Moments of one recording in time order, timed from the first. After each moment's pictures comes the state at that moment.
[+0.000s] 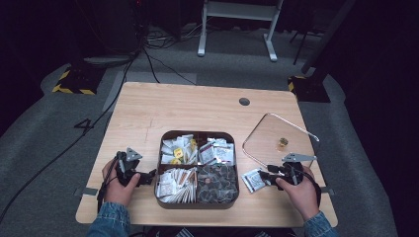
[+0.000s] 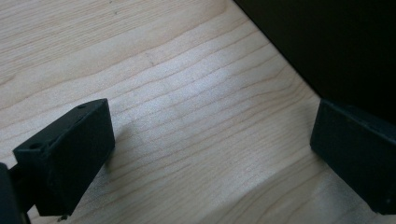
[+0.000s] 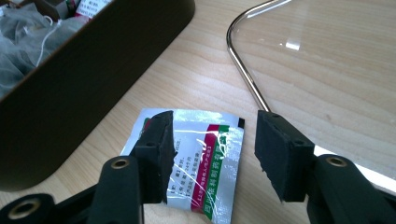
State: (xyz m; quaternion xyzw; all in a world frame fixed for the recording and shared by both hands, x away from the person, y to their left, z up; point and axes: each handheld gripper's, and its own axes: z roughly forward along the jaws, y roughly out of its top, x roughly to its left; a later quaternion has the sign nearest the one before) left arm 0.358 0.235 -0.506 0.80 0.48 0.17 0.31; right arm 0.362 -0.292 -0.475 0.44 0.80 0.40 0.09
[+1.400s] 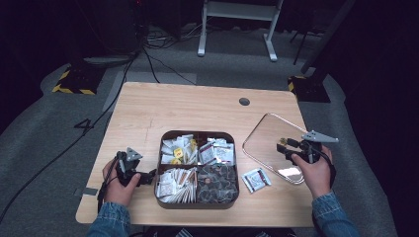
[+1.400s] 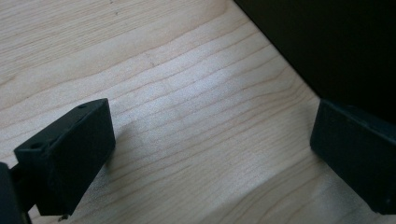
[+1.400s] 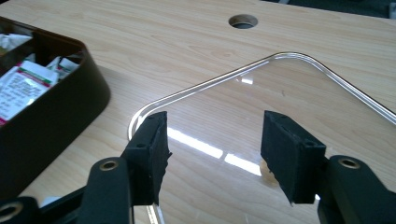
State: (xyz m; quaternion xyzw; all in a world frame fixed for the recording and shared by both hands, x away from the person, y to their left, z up) left arm 0.358 0.235 -0.506 0.80 0.48 0.17 0.31; right arm 0.410 -0.334 -0.432 0.45 0.76 0.42 0.21
